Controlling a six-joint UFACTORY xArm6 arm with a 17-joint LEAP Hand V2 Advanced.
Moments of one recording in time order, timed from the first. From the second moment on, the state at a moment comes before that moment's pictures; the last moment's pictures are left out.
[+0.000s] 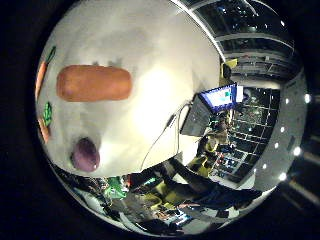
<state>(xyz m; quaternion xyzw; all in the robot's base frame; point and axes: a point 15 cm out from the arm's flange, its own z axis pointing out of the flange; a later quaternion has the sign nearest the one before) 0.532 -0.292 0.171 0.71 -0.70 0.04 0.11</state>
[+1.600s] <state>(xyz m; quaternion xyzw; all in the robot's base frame) 0.522 -0.315 0.074 0.72 -0.68 -0.01 0.15</state>
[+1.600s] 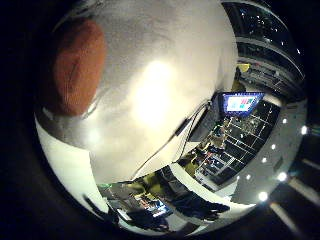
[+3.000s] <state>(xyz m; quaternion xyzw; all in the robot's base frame) 0.458 0.099 0.351 0.82 -0.57 0.00 -0.03</state>
